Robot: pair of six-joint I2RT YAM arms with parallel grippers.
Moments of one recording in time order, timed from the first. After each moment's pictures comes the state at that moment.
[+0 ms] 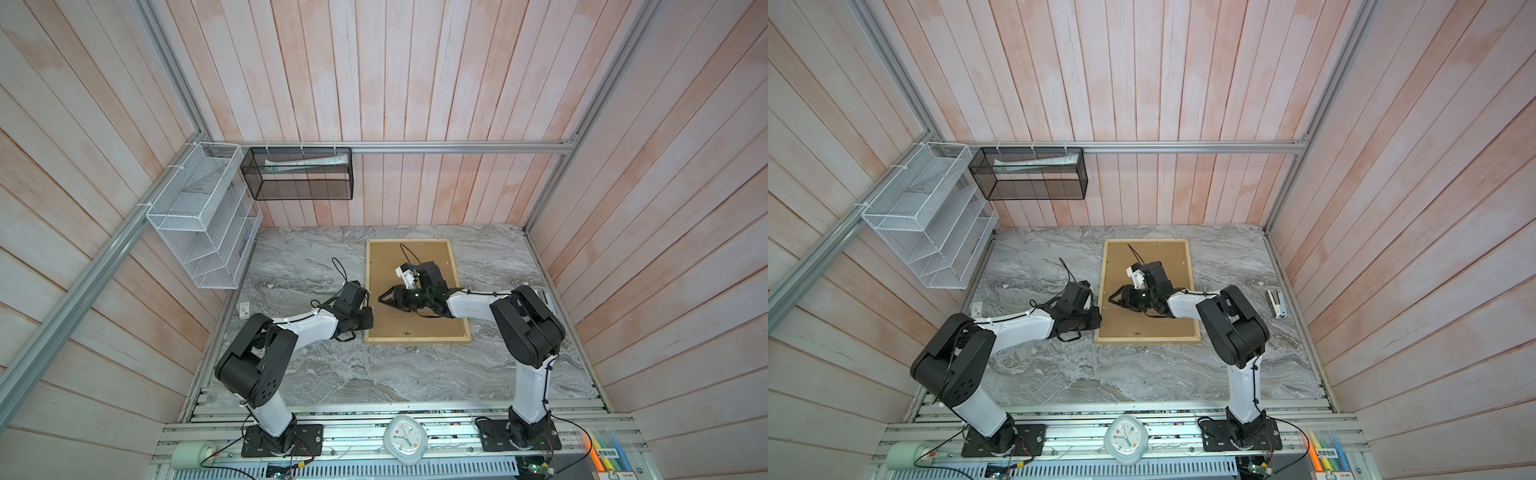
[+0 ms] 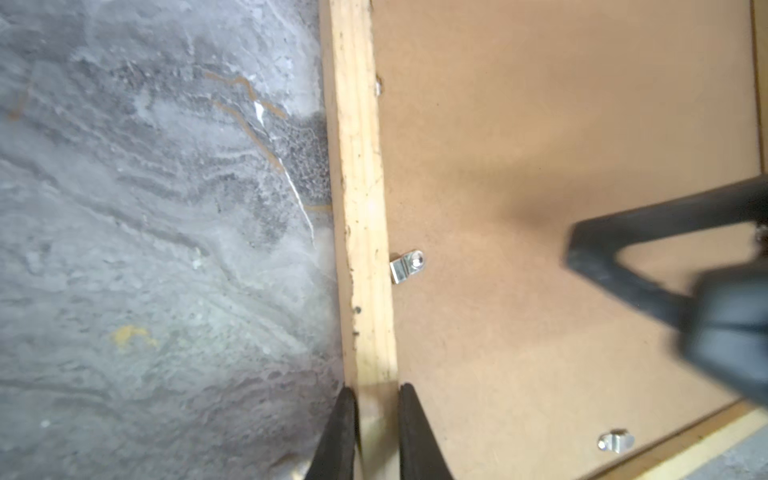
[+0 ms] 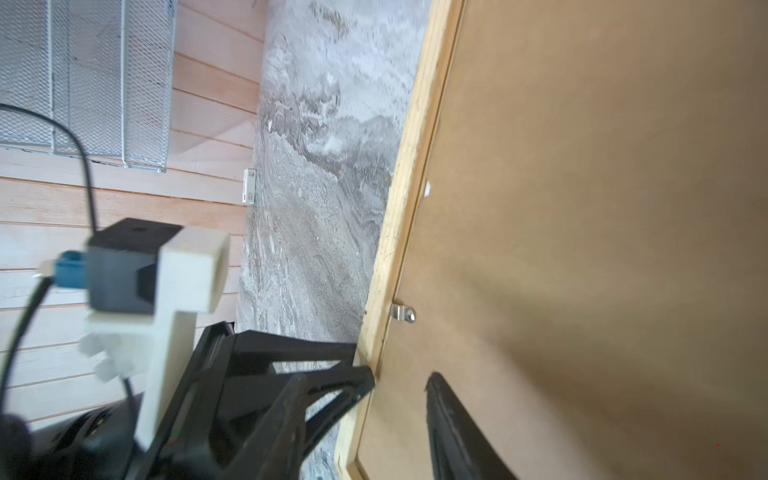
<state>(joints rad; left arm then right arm) -0.52 1.69 0.86 -0.15 0.08 -0.51 0.57 1.93 1.09 0.20 -0.63 0.75</state>
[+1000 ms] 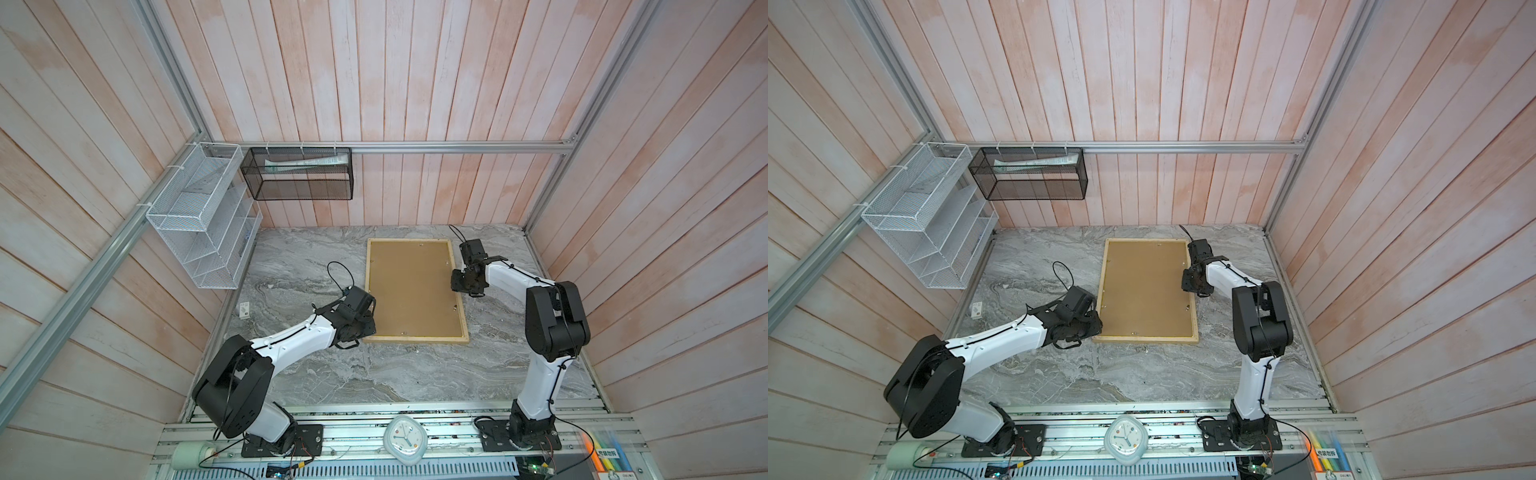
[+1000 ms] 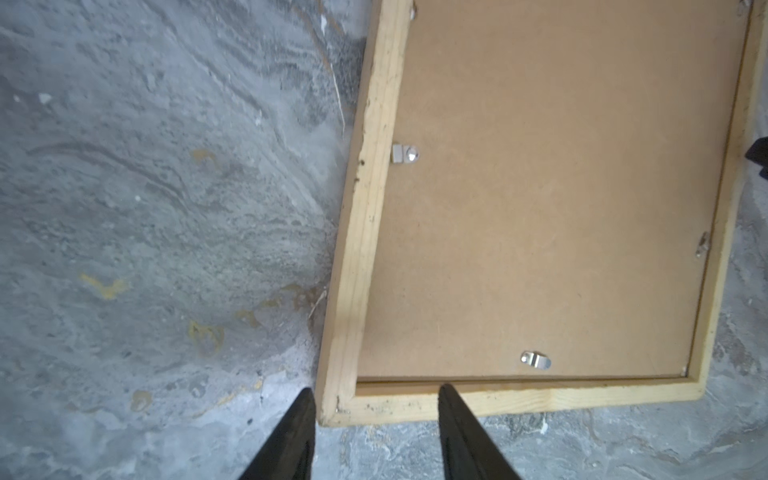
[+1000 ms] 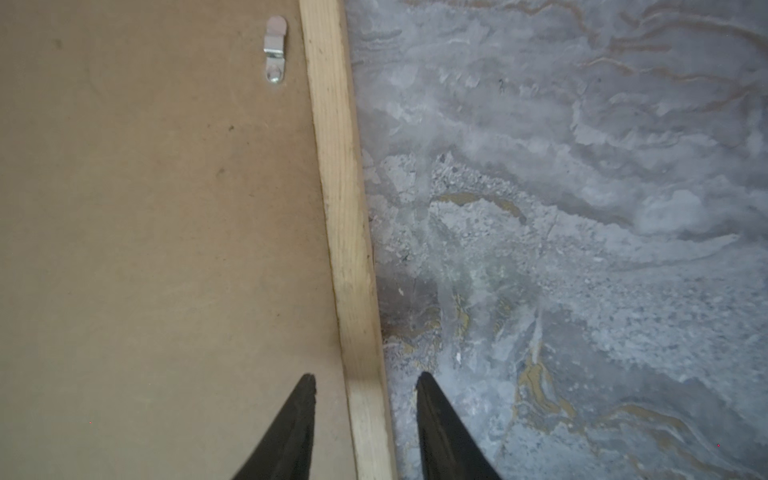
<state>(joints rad) -0.65 1.51 0.86 -0.41 -0.03 -0.84 0.24 1.95 1.35 -0.57 0.05 0.37</state>
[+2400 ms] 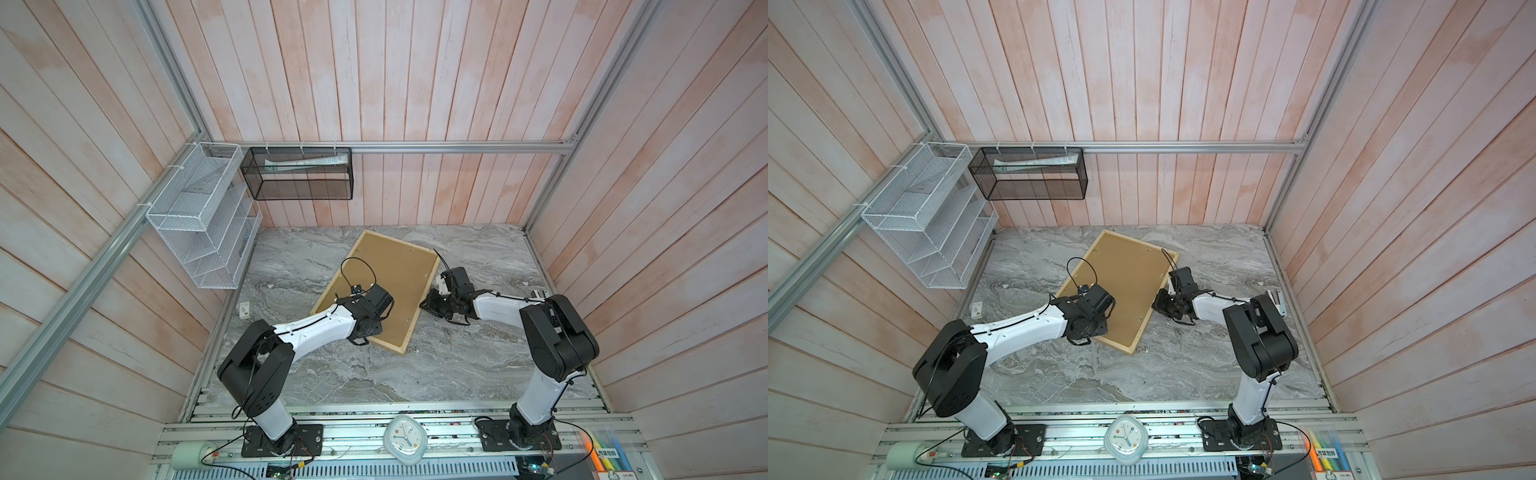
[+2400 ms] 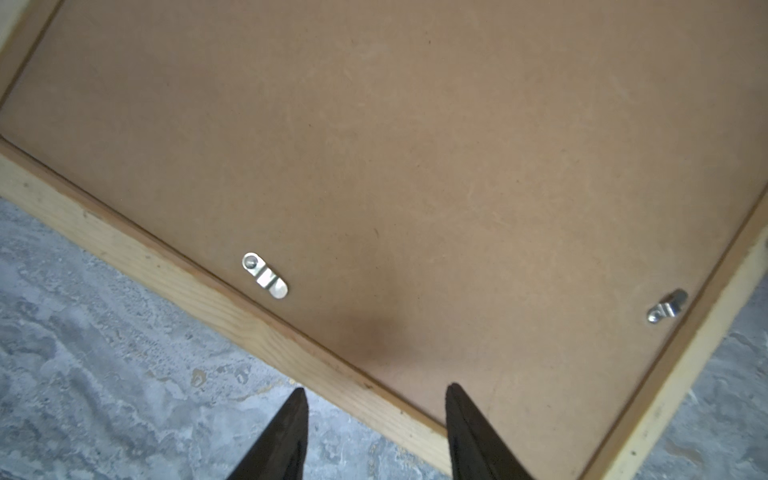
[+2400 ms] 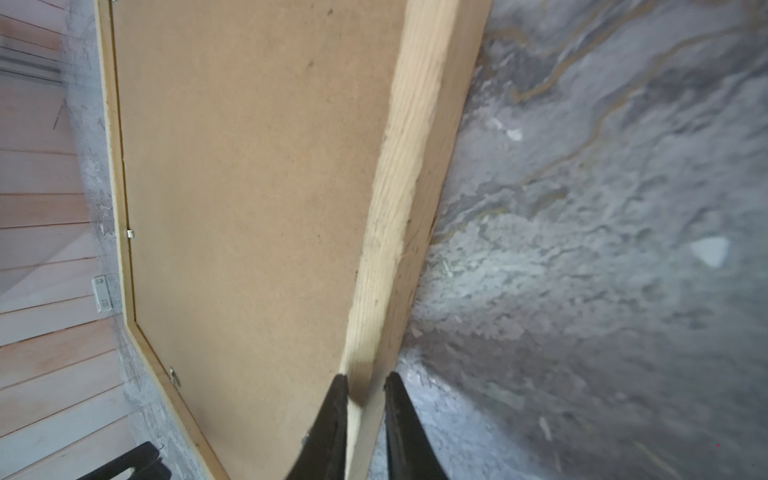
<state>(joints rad) -0.74 1.66 1.05 -0.64 -0.24 -0.87 0.43 1.80 0.95 -0.08 -0.35 0.78</state>
